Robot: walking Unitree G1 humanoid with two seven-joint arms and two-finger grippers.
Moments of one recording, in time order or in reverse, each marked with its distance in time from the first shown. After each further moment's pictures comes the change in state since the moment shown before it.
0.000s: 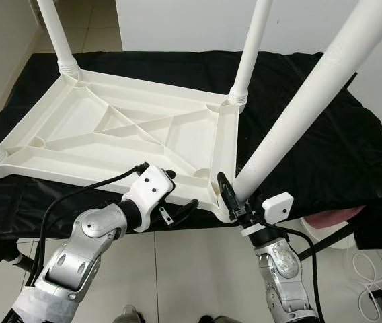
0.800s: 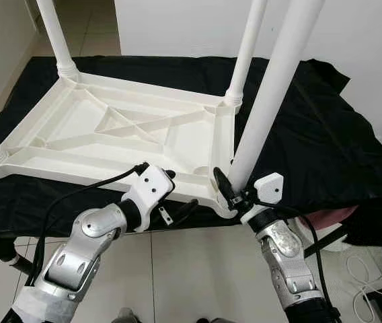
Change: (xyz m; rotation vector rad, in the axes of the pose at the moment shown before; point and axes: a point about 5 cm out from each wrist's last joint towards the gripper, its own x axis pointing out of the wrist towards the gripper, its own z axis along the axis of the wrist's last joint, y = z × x) left arm 0.000 0.000 0.000 0.003 0.000 0.000; right arm 0.025 -0.012 -0.003 -0.016 0.167 0.058
